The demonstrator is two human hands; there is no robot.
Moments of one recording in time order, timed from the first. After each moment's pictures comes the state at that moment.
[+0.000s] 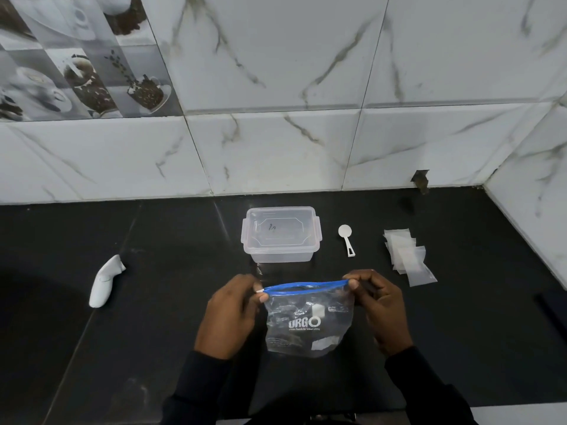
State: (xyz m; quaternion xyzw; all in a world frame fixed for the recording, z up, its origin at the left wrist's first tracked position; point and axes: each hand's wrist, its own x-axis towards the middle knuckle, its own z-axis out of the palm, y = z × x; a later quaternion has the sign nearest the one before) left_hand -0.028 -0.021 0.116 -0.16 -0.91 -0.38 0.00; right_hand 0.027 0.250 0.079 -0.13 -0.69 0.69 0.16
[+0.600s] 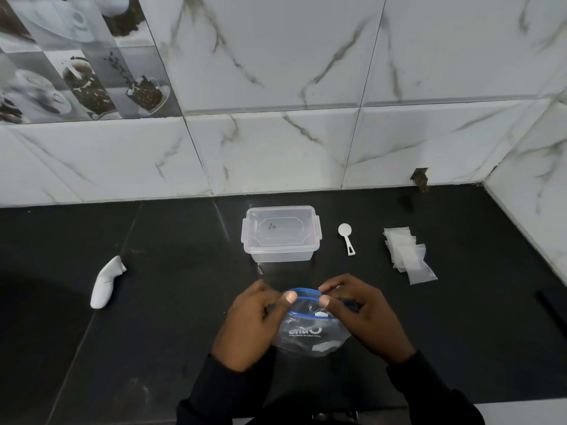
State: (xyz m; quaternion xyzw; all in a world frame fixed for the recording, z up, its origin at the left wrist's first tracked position) left_hand -0.008 0.004 0.135 -0.17 -0.89 -0.42 -0.10; right_hand 0.038 0.228 0.118 -0.01 -0.84 0.54 0.07
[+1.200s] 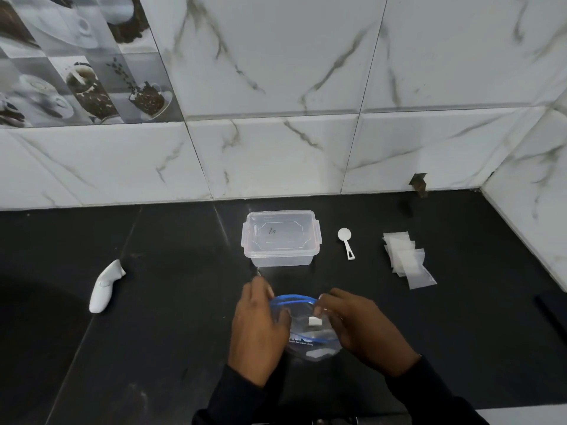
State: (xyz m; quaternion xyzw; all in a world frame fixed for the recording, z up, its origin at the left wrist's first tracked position) left_hand 0.004 0.025 0.136 -0.07 -0.92 -0.39 0.00; right_hand 0.038 0.225 0.127 0.11 -0.96 0.27 -0.03
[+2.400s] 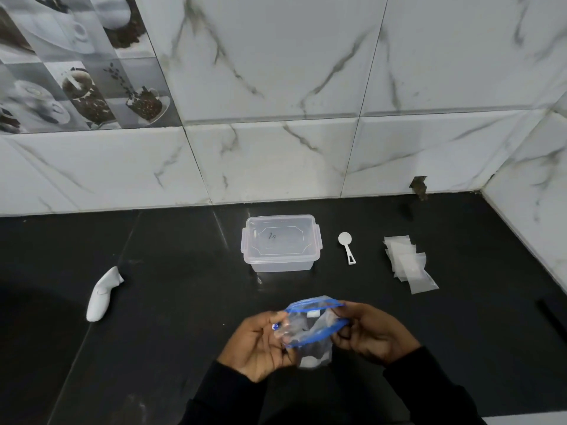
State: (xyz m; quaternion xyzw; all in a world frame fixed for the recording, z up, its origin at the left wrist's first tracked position) left_hand -0.021 0.012 0.104 0.18 -0.34 -0.79 -0.48; right_hand 0.013 0.233 0.104 -0.36 -0.39 0.81 -0.24
